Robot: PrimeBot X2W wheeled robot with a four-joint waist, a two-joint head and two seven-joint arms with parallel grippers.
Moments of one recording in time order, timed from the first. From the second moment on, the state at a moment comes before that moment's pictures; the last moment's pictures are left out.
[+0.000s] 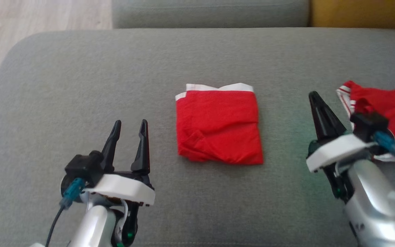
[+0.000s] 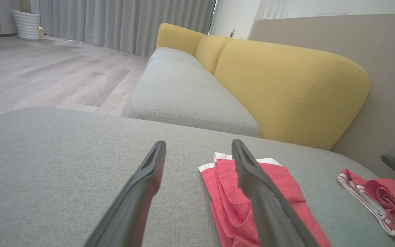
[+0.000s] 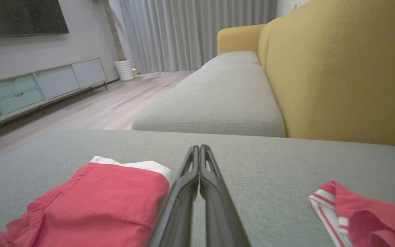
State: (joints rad) left arm -0.12 0.05 -0.32 0.16 -0.34 0.08 -0.25; right arm -0.42 -0.23 0.32 0.59 0.37 0.13 -0.25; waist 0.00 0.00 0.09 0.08
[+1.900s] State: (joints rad) left arm -0.13 0.05 -0.40 0.16 -0.35 0.11 -0.25; right arm -0.42 -0.12 0.25 0.67 0.42 0.13 -0.01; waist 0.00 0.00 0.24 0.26
